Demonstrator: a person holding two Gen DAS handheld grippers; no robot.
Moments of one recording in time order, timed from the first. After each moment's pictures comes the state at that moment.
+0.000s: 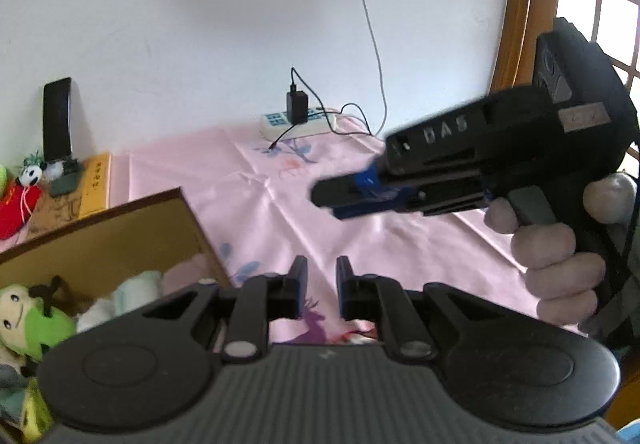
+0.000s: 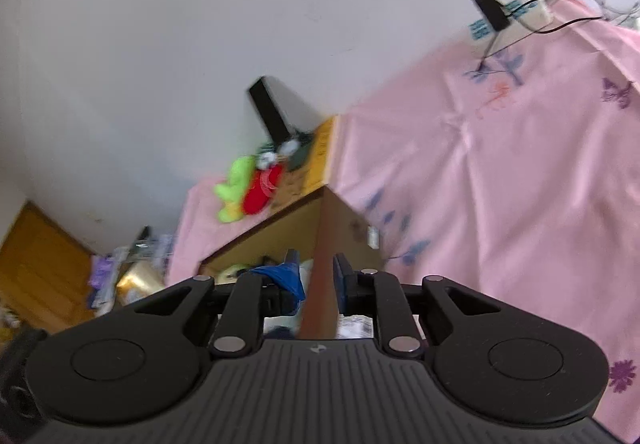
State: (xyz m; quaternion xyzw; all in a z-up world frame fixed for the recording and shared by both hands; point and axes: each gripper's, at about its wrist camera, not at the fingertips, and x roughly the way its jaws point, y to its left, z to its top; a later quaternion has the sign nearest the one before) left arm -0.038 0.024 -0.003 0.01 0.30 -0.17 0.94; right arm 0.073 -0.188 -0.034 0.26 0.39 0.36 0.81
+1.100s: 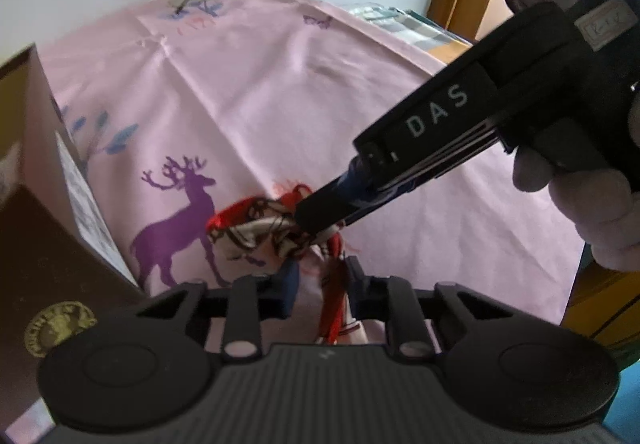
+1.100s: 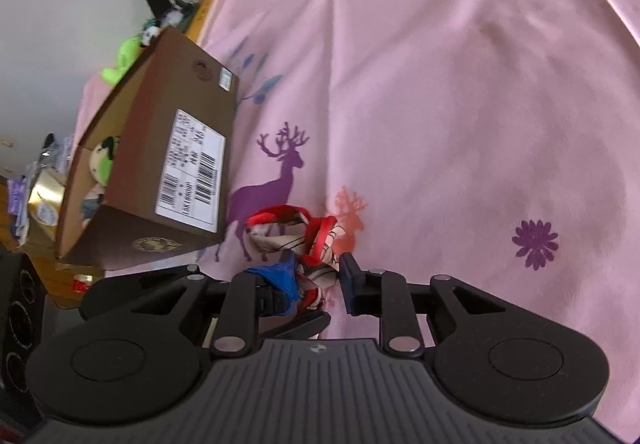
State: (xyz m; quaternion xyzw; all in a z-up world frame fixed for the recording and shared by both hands) left arm -0.018 -0.045 -0.114 0.05 0.44 -0.25 0.86; right arm 0.057 -0.214 -0.125 0.16 0.55 0.30 0.76
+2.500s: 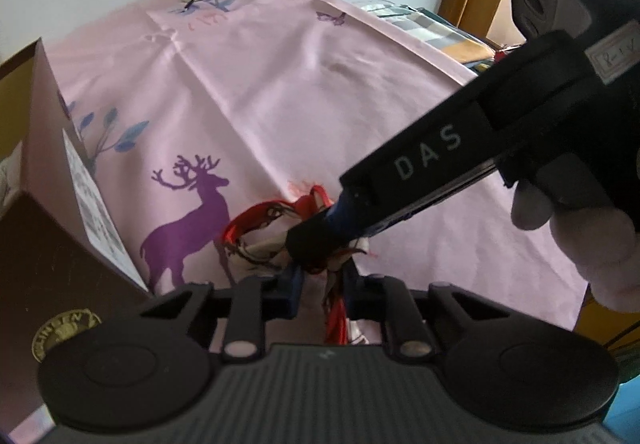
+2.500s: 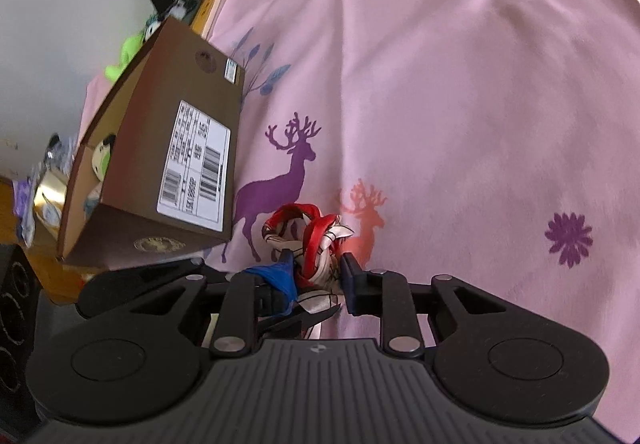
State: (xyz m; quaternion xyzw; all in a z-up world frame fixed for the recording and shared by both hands) left arm -0.009 -0.045 -0.119 0.05 0.45 -0.24 0.86; right arm 0.058 -0.203 -0.137 0.18 0.56 0.30 0.75
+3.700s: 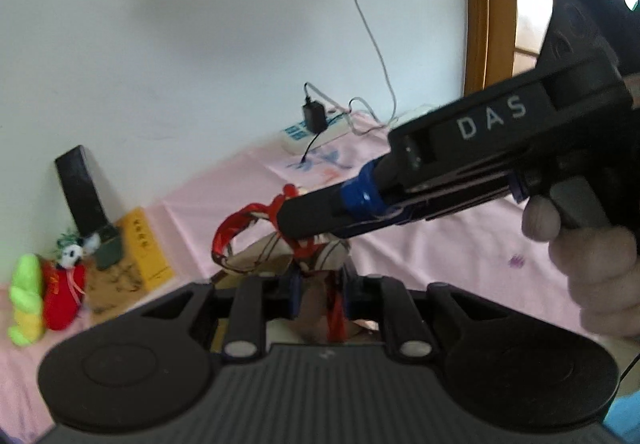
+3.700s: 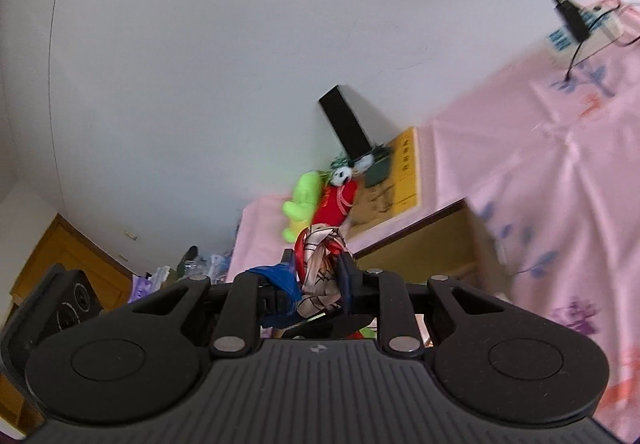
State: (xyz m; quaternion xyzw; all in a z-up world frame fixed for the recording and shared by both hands) left arm -0.008 0.117 0.051 0.13 0.31 -0.22 0.92; right arm 0.048 -0.086 0.026 0.31 0.35 0.40 0.79
